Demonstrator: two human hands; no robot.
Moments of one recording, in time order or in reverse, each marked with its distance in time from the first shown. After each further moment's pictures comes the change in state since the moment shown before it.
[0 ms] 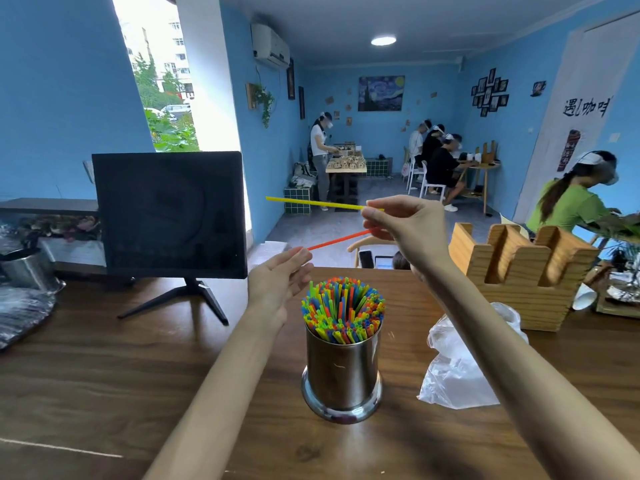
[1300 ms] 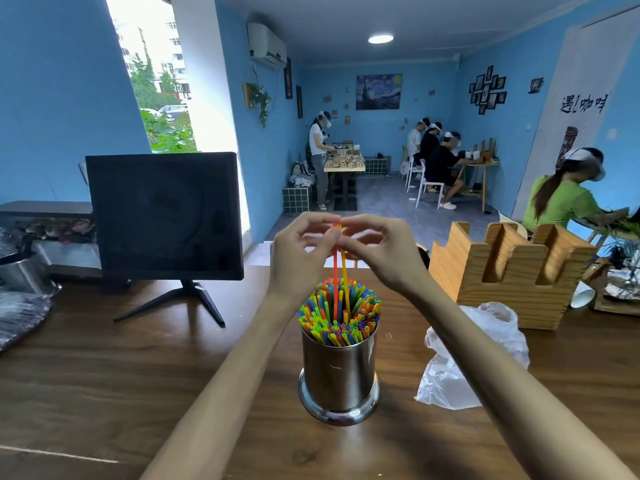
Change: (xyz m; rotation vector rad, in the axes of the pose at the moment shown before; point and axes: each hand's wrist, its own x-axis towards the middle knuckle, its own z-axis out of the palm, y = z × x) left_hand -0.013 0.016 0.039 0.456 -0.256 0.756; right_hand -0.019 0.014 0.013 -0.218 -0.260 -0.149
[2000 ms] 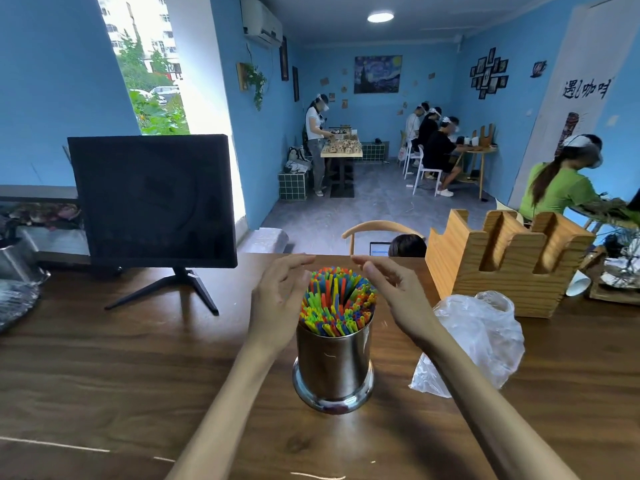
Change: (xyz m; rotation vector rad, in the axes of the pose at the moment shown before) left_hand -0.063 -0.061 -0.020 0.161 -0.033 -0.107; right_hand -0.070 0.056 -0.003 0.052 -0.004 0.267
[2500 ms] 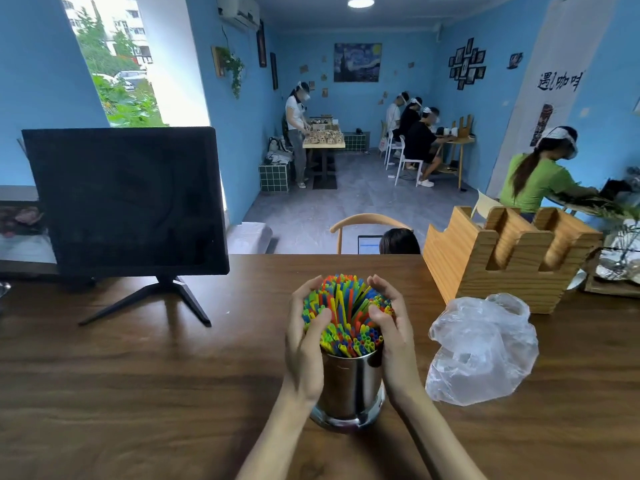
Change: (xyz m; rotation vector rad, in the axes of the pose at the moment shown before) left_hand -0.031 -0.016 0.033 -0.548 0.013 -0.235; right_hand -0.033 0.025 0.070 0.419 0.349 0.076
